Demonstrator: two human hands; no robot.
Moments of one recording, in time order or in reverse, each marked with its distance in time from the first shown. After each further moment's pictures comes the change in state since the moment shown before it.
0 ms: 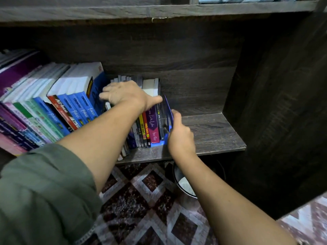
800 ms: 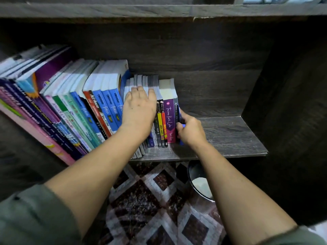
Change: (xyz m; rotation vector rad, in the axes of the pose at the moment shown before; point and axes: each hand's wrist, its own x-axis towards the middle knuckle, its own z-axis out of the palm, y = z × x) left_hand -0.005 -0.077 0.036 0.329 0.306 0.545; right_hand 0.041 -0.016 0.037 0.174 -0.132 0.004
